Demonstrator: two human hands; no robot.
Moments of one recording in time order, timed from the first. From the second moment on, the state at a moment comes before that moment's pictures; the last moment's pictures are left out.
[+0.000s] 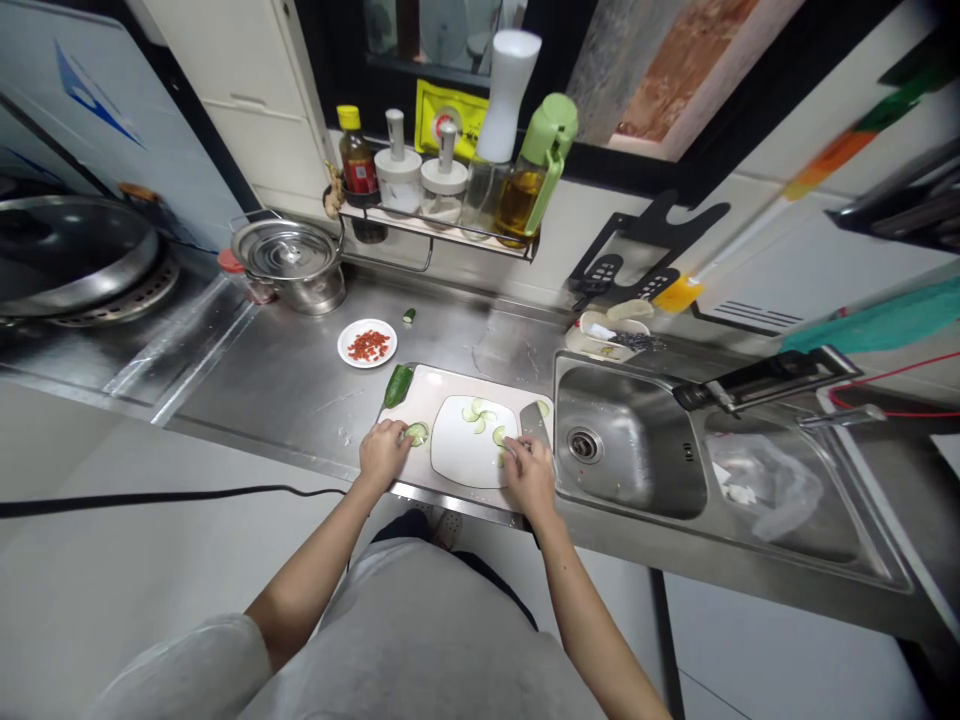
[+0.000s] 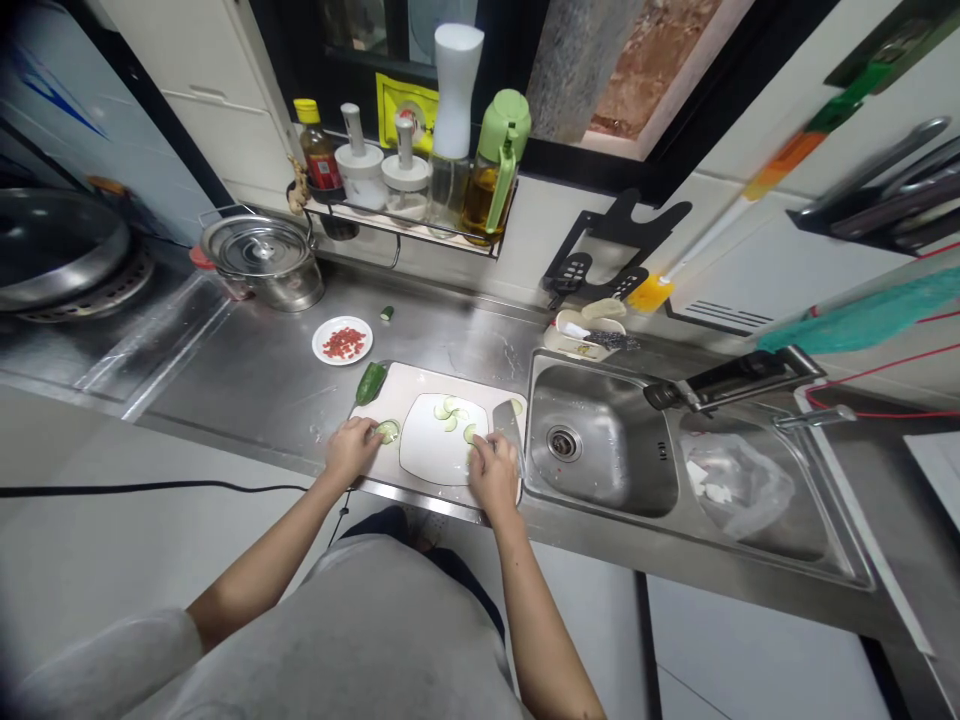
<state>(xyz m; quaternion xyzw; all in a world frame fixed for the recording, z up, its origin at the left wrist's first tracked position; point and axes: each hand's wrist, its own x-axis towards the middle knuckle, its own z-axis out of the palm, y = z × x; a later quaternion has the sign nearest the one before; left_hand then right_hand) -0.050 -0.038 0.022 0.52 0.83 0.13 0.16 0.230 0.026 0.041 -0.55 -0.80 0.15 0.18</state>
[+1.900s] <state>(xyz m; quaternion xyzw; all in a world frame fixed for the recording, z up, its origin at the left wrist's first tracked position) 0.014 -0.025 0.085 0.25 0.50 0.47 0.68 0.185 0.002 0.075 -0.42 -0.76 0.40 0.30</state>
